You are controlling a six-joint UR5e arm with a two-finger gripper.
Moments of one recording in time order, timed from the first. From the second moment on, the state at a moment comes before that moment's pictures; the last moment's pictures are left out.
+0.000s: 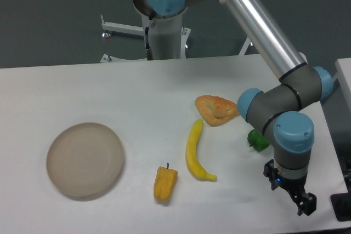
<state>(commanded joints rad) 2.35 -2.54 -0.77 -1.06 1.62 1.49</state>
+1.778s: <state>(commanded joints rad) 2.60 -2.19 -1.27 -1.22 1.32 1.42</state>
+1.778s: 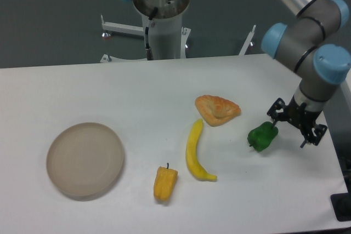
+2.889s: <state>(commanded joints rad) 2.57 -2.18 -1.38 -1.17 1.31 1.42</state>
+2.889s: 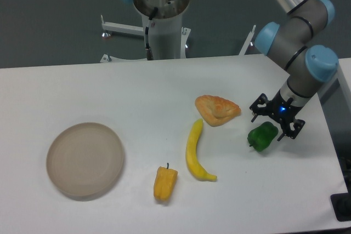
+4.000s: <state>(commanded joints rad) 2.54 -2.06 -1.29 -1.18 1.33 1.44</state>
